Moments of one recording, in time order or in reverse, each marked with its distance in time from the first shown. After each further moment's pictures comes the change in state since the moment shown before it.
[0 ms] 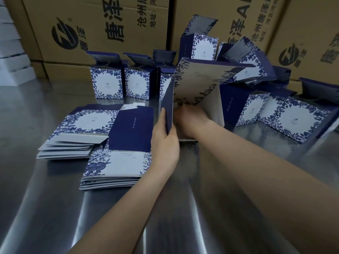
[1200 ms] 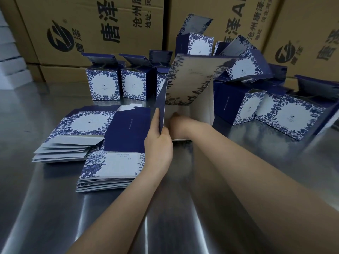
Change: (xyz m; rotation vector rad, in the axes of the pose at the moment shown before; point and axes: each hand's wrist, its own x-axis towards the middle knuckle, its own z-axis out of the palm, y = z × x) left_hand 0.004 -0.002 -0.004 0.018 0.020 -0.047; right_hand 0.007 -0.014 0.002 0.307 -0.406 0.091
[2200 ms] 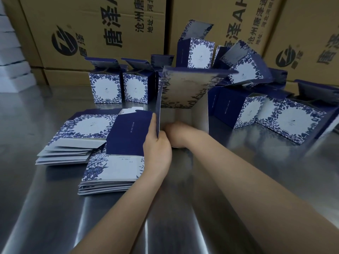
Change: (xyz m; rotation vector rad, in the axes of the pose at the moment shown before) left_hand 0.000 0.001 -0.001 0.003 0.068 -0.019; right_hand -0.022 -0.016 -0.003 0.052 0.023 -0.089
